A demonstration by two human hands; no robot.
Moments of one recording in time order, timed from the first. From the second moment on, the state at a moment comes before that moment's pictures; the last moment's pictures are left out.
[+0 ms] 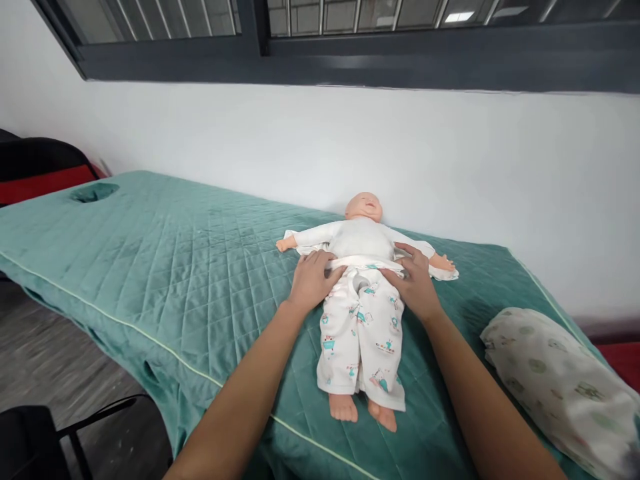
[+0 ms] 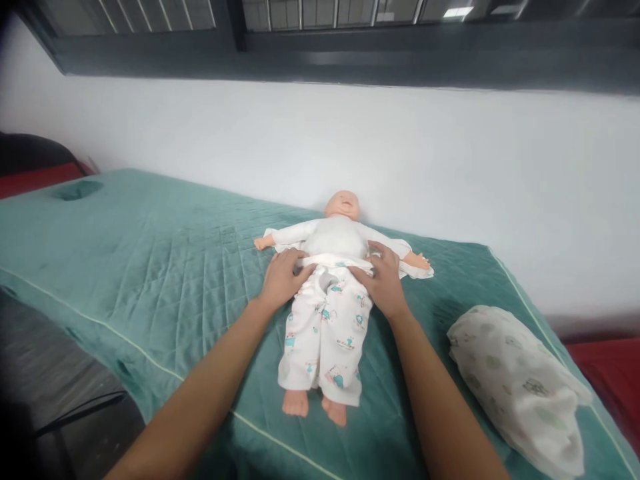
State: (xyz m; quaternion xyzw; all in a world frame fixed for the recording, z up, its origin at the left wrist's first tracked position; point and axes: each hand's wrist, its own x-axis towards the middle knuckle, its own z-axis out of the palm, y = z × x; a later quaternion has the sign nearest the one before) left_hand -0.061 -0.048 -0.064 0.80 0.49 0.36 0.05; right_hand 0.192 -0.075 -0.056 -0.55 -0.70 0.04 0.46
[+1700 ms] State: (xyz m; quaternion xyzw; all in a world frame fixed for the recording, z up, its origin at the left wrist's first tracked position) left_hand -0.034 -0.011 -0.072 0.77 0.39 0.49 0.11; right_hand 0.177 -0.124 -0.064 -0.63 -0.56 0.24 0.48
